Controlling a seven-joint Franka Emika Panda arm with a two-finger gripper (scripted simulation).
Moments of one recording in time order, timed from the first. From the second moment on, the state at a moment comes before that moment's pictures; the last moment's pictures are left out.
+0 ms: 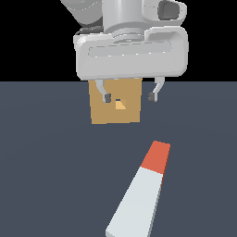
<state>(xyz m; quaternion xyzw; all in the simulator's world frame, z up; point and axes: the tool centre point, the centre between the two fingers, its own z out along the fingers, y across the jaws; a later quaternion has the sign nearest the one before) 0.023 -0.053 0.163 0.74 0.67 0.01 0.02</state>
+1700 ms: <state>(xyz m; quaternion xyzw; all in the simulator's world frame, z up) 0.034 -0.168 0.031 0.86 0.51 0.00 0.00</state>
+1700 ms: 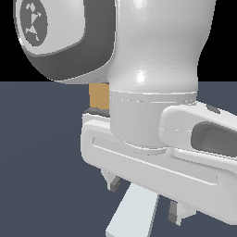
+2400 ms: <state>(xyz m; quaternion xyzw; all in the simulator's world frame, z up) 0.035 -0.169 0.021 0.86 0.51 0.00 0.00</state>
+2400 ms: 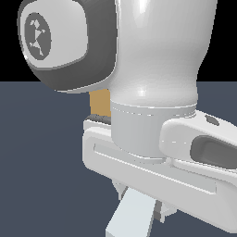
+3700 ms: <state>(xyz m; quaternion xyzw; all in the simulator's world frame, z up) 0.034 0.046 0.086 0.68 0.73 0.00 0.00</state>
